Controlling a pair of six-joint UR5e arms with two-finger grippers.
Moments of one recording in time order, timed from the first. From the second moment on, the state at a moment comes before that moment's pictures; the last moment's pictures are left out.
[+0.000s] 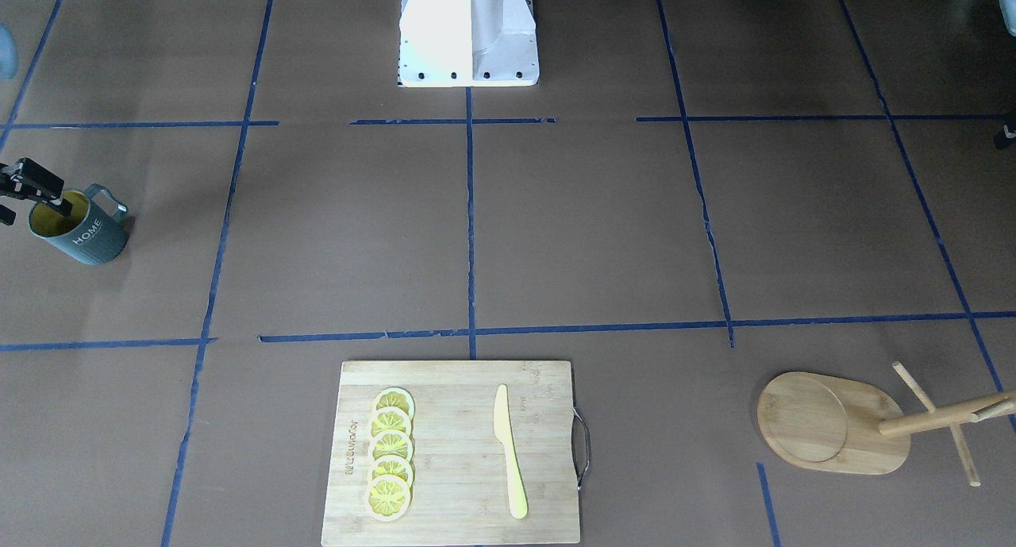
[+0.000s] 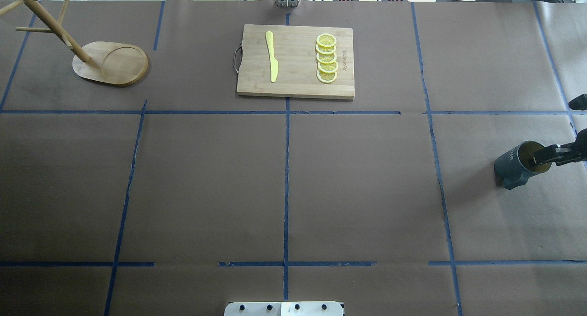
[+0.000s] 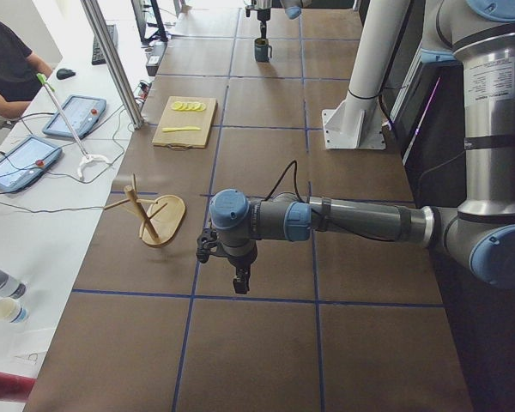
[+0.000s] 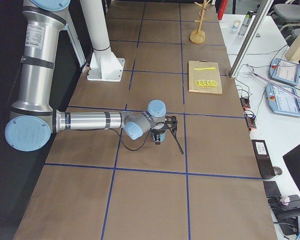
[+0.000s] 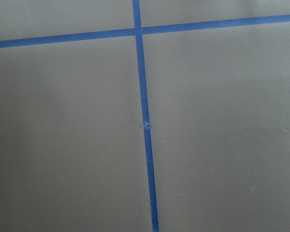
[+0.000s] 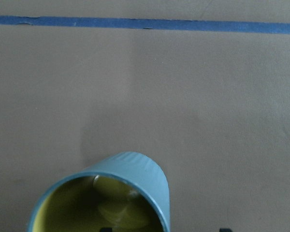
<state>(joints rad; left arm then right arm) -1.48 -1.43 -1.78 -1.49 -2.35 0.02 1.07 -1.75 1.70 -0.96 2.28 0.66</state>
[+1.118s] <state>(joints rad) -1.47 -1.44 -1.79 -1.49 -2.35 0.03 0.90 -1.35 1.92 -1.39 2.26 0.90</state>
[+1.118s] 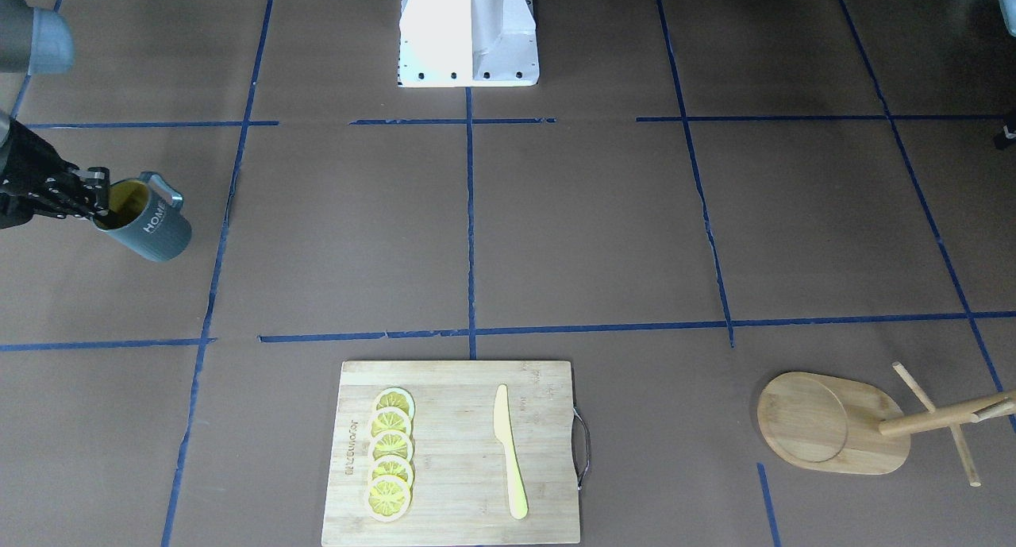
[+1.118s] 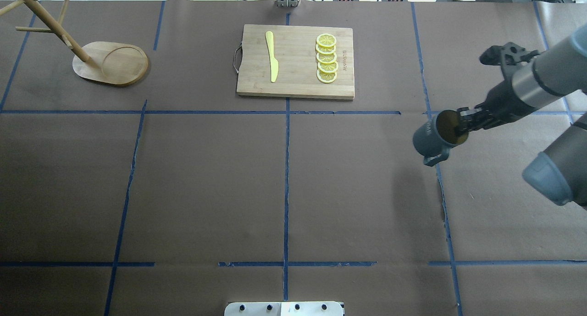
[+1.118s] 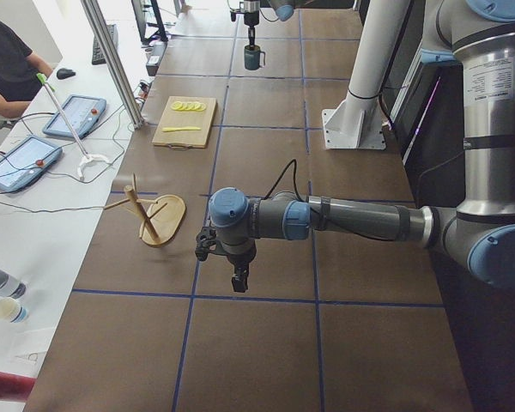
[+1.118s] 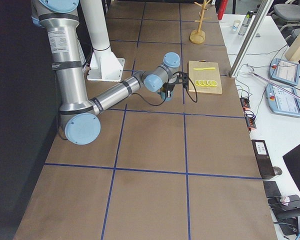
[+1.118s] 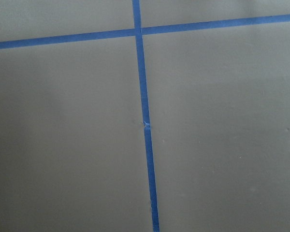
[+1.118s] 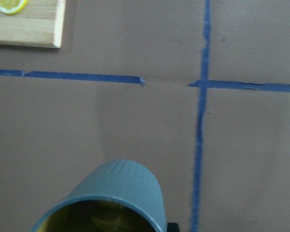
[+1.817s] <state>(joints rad) -1.47 -1.45 -1.78 -1.49 -2.35 0.02 0.61 -0.91 1.69 -1.52 1.99 1.59</state>
